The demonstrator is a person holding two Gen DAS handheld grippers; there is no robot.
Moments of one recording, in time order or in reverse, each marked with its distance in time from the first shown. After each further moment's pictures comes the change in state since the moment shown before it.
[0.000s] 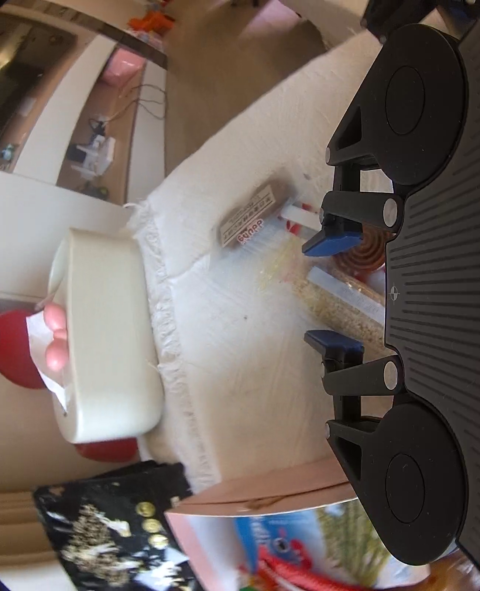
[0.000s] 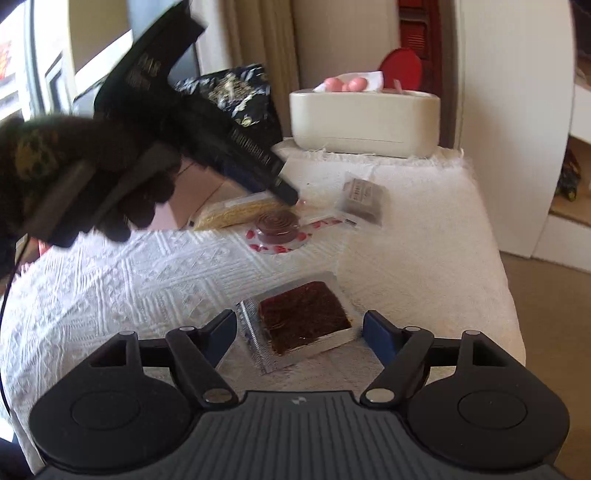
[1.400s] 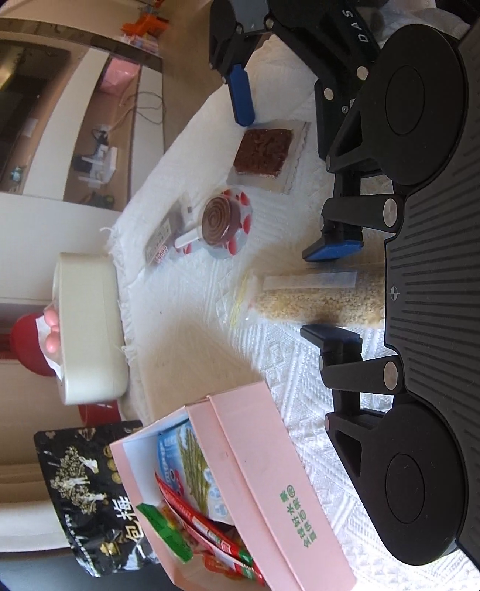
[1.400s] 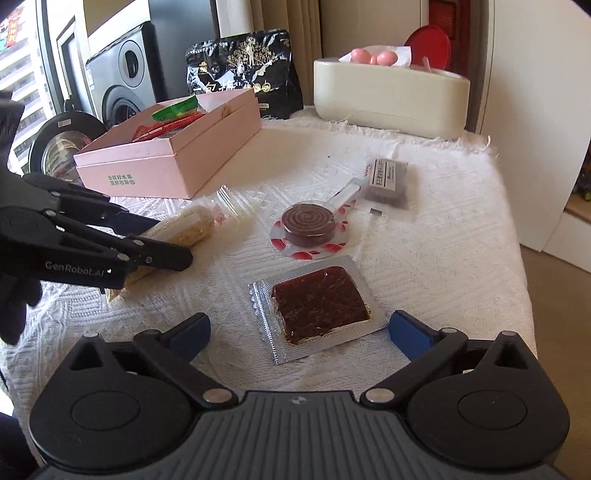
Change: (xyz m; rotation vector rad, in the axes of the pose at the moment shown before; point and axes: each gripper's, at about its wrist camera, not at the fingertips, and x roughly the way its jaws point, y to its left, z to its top) left arm -0.073 -0.013 -0.124 0.062 -0.117 0.065; right arm 0.015 0.020 0.007 -0.112 0.140 0.017
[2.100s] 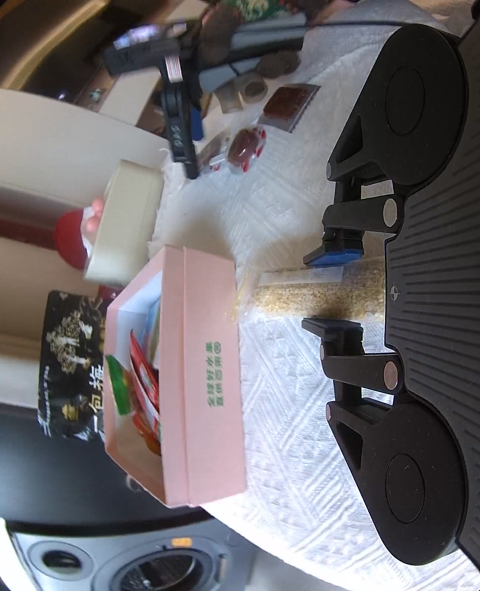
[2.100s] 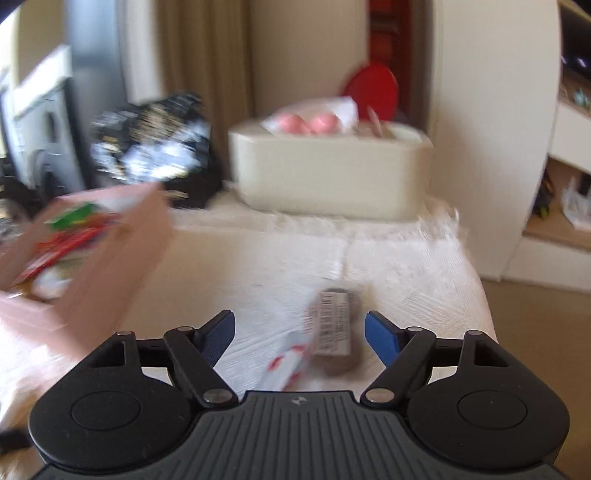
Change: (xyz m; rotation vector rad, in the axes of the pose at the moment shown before) left arm -0.056 0.054 -0.063 -0.304 -0.152 0.109; right arm 0.081 -0.044 0.111 0.173 -0.081 -0.232
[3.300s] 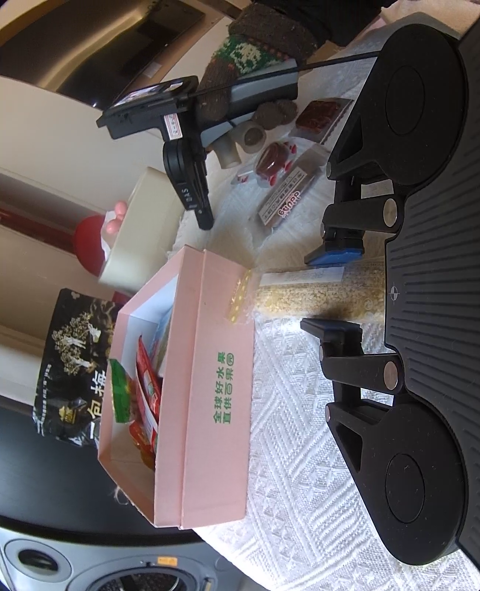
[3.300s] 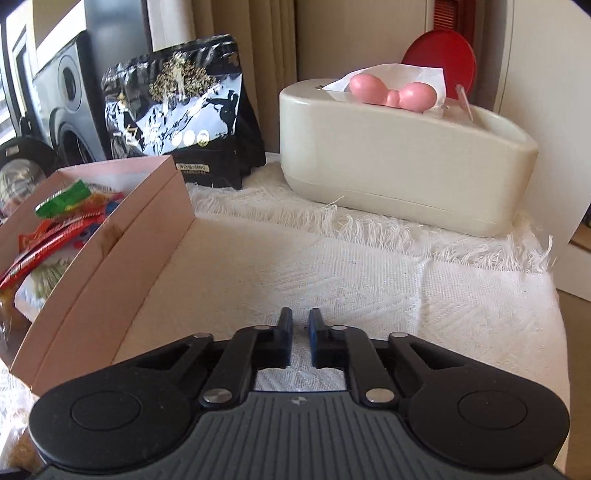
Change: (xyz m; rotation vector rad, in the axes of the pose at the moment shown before) left arm 0.015 0.009 0.002 -0.079 -0.050 -0.090; right arm 0.051 0.039 0.027 -0.134 0.083 0.155
